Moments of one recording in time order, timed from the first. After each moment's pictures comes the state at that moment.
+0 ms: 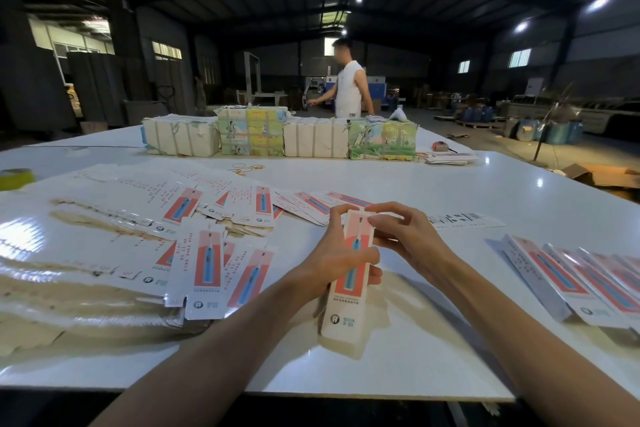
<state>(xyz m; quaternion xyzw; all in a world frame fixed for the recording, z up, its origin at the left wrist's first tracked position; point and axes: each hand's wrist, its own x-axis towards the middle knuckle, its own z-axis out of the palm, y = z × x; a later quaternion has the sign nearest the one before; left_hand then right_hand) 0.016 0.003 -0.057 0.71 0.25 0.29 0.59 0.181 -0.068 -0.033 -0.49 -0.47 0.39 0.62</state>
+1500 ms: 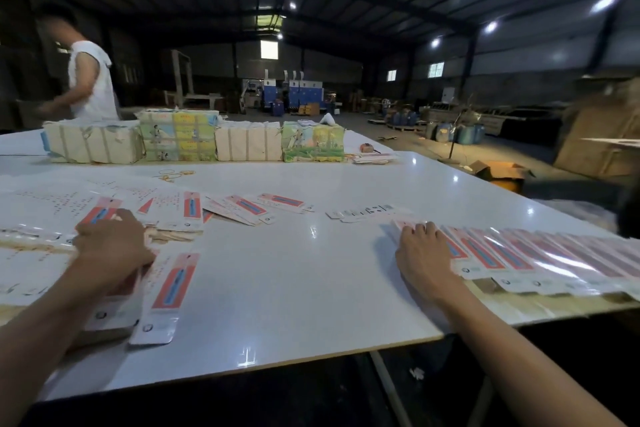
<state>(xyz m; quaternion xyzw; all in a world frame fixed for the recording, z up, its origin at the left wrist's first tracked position) -0.143 0.051 -0.001 0.72 0.69 0.06 -0.01 0.267 -0.180 -0.059 -0.89 -0.39 -0.23 -0.02</state>
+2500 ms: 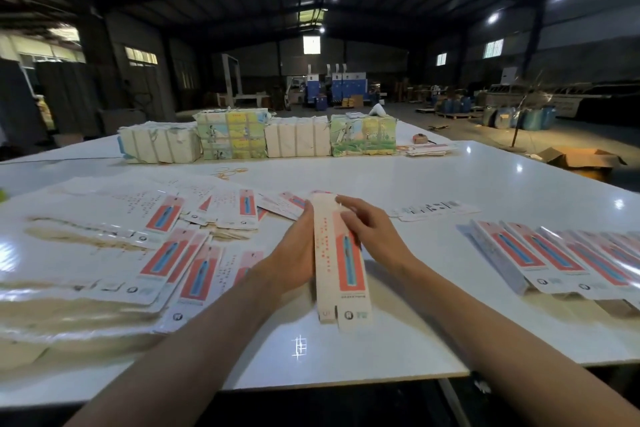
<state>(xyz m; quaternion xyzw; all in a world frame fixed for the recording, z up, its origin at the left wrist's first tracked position) 0.005 0.004 -0.043 0.50 0.19 0.31 0.79 0.155 -0.060 -0.047 -0.55 -0.55 0.23 0.58</state>
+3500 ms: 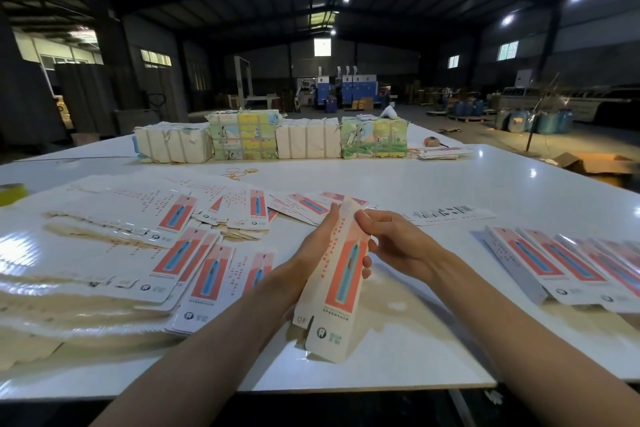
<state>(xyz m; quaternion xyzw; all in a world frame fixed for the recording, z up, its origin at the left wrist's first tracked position) 0.006 0.014 -0.055 0.60 0.24 0.26 0.71 0.168 -0.072 -0.032 -0.43 -0.50 0.50 0.56</state>
